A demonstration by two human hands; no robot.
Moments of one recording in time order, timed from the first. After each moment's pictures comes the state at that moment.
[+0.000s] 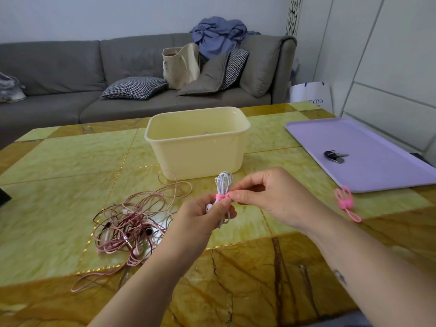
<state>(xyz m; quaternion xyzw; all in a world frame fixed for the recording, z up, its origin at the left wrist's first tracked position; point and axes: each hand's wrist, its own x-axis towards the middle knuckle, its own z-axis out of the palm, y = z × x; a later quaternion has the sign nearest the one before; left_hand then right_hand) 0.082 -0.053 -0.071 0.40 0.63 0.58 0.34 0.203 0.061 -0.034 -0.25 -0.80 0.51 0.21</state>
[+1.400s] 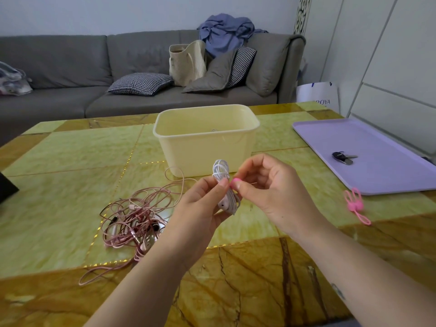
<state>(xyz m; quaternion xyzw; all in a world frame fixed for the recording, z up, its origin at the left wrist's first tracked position) 0.081 -0.050 -0.057 0.27 0.47 0.71 0.45 0.185 0.041 -0.040 -0.19 -0.72 0.56 0.36</state>
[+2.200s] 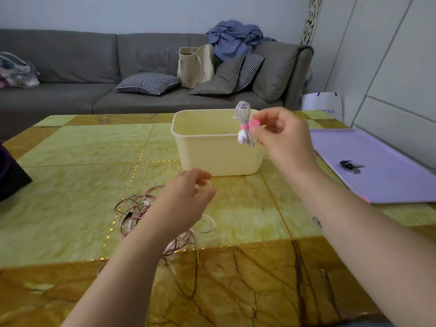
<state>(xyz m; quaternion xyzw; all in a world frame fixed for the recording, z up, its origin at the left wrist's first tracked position) 0.018 -0.073 -0.050 0.45 0.79 0.39 0.13 0.130 0.077 0.000 -0.24 -0.73 0.42 0.48</state>
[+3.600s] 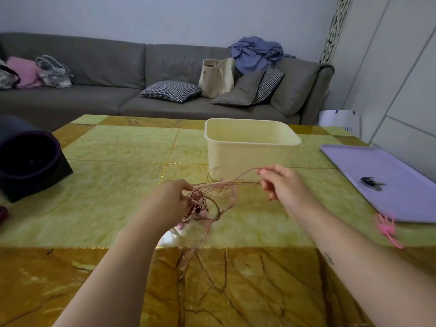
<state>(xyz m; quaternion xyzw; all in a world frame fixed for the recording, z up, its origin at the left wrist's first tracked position) -0.045 -0.123 -0.066 0.38 0.88 0.27 0.08 0.115 0.042 -0.049 -0.31 -0.74 0.52 0.29</state>
